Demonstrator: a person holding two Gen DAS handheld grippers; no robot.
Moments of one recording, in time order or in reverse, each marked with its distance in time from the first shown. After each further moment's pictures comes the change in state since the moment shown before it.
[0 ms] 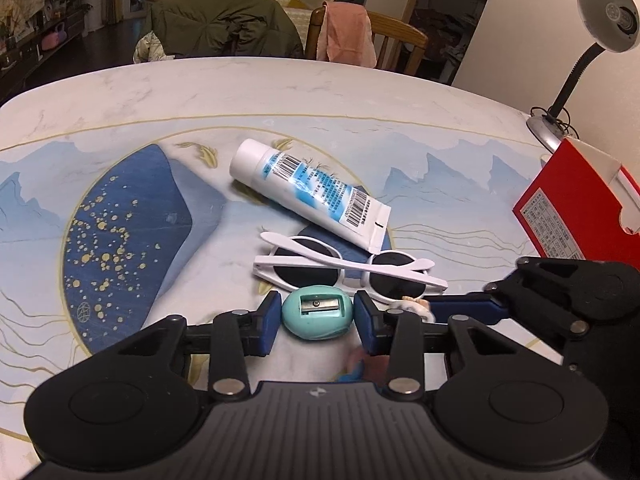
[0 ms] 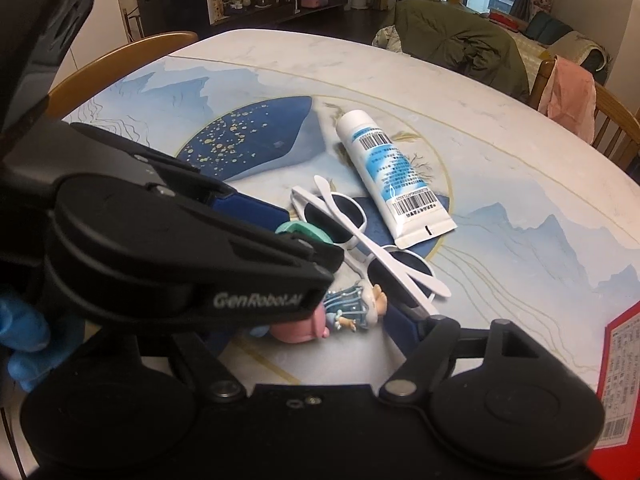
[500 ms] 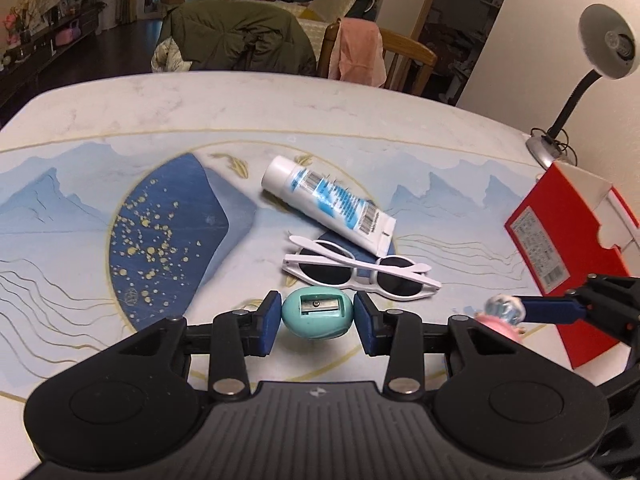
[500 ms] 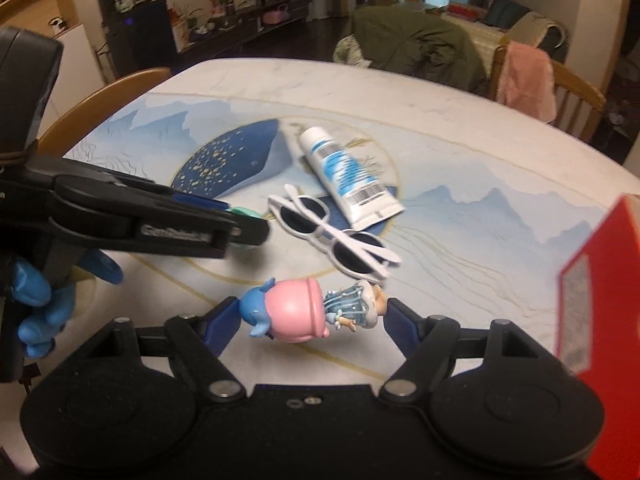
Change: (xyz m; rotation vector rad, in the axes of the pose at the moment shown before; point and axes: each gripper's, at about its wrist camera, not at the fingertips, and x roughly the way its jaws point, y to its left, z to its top) left arm -0.046 0.012 -0.001 -0.042 -0.029 -0.009; right arm -0.067 -0.014 -0.019 0.149 -0.061 -0.038
